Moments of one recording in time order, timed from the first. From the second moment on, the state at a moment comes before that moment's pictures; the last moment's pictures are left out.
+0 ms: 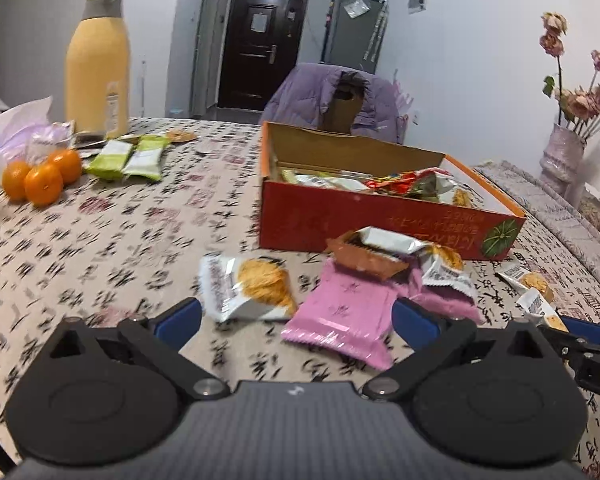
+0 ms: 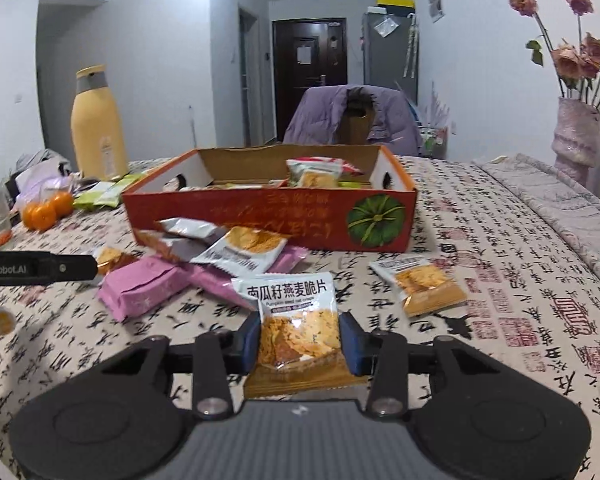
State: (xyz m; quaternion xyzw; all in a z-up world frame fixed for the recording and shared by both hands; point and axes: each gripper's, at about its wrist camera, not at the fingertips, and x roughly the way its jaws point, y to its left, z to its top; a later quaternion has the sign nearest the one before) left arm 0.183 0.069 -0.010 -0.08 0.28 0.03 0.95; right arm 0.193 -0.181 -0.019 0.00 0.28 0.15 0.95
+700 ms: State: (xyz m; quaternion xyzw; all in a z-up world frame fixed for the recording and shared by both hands) left arm 0.253 0.017 -0.031 0.01 0.34 0.04 0.94; right arm 0.208 -0.213 -0.027 0.03 0.28 0.14 0.95
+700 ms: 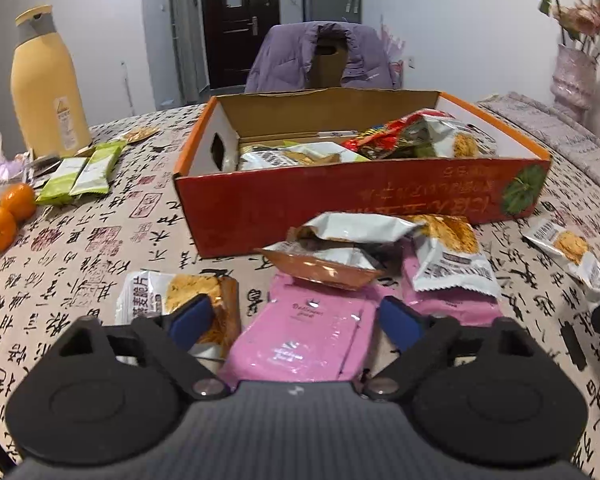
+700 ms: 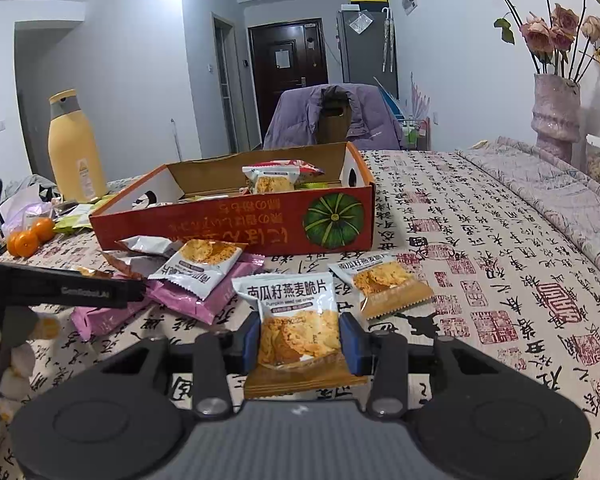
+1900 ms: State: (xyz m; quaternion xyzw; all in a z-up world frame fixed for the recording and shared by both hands) left arm 0.201 0.016 -0.024 -0.02 0.31 0.02 0.95; right arm 0.196 -0.205 -0.024 0.03 0.28 0.15 0.95
